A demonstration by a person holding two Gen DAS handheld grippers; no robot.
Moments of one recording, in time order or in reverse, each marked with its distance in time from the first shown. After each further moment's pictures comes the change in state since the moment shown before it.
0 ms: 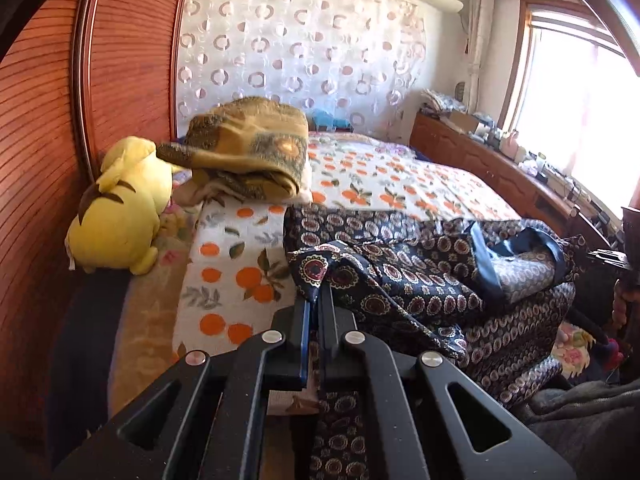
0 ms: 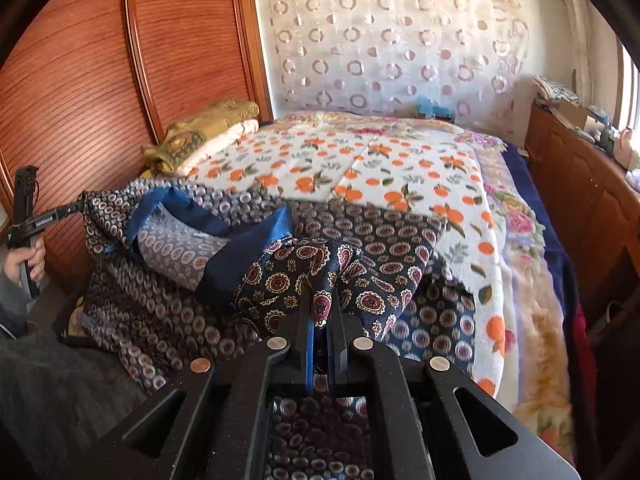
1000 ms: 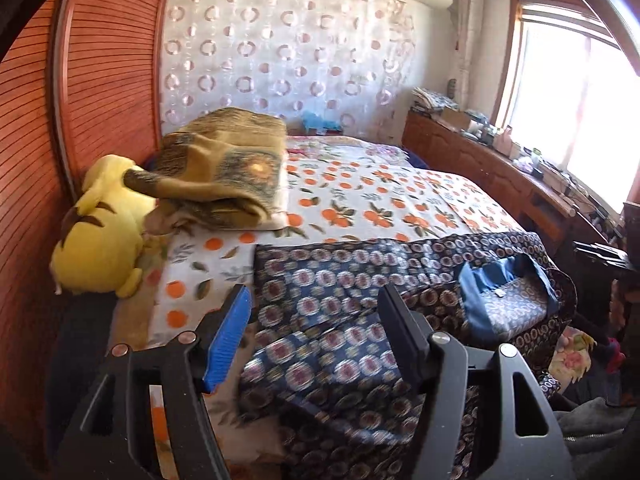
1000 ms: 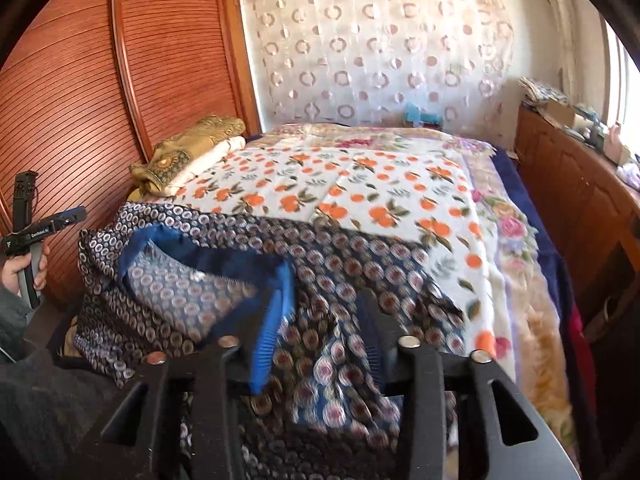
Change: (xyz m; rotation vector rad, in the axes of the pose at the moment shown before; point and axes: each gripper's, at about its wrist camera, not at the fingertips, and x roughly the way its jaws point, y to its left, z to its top) left arm 0.030 -0.027 0.036 0.042 -0.009 -0.030; right arm 0.007 -0.002 0.023 0.031 -0.054 -0.026
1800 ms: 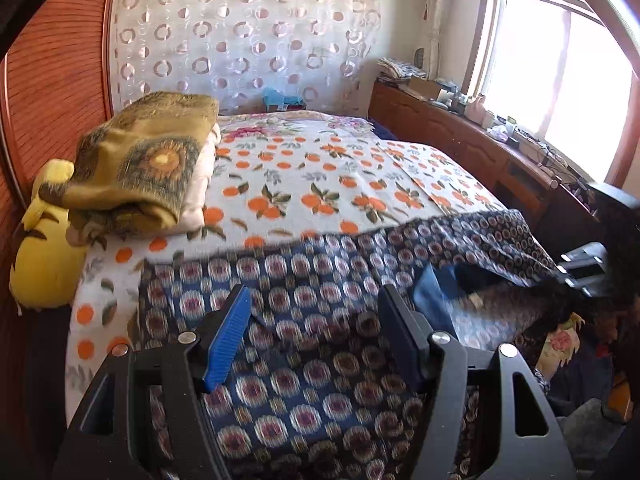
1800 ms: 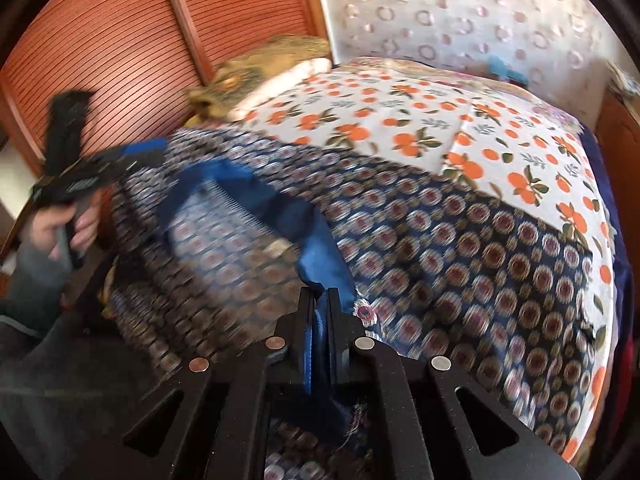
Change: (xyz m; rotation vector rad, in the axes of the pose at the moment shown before) left arm 0.056 -0.052 0.022 0.069 0.088 -0.083; right arm 0.098 0.051 0.022 -0.123 0.262 0.264
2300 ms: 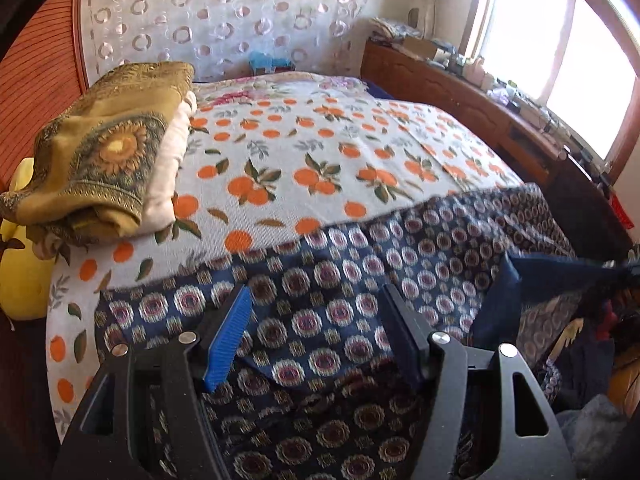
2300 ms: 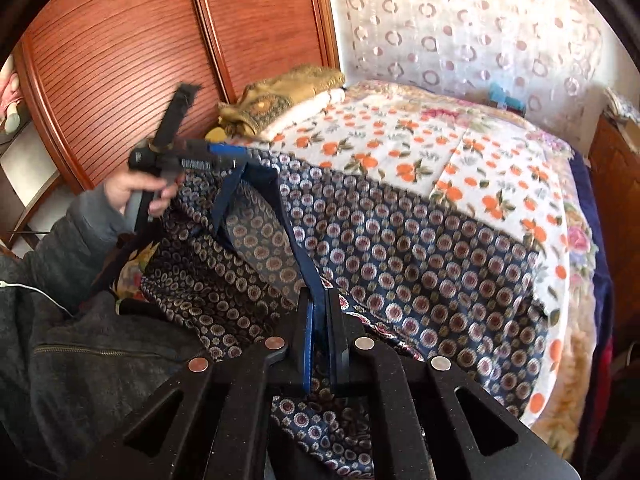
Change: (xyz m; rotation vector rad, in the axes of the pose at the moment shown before) left arm 0.053 -0.005 0.009 0.048 0.170 -0.024; right arm -0.086 0.018 -0.021 -0.054 -0.082 -0.025
